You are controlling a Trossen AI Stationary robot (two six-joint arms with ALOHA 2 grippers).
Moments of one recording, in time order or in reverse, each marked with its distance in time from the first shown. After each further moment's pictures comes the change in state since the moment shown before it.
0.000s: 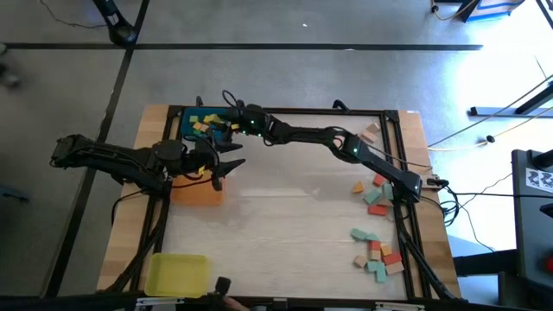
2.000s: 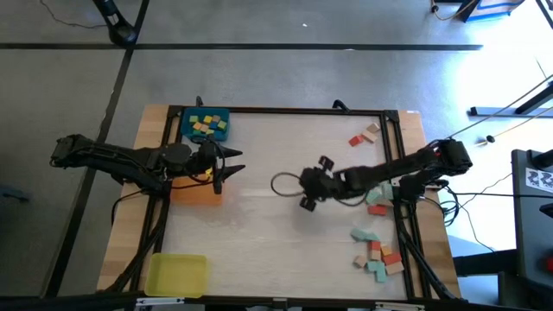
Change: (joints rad) left arm -0.006 0.000 0.000 -0.170 0.000 -0.111; right arm 0.515 -1.095 -1.240 -0.786 0.592 0.388
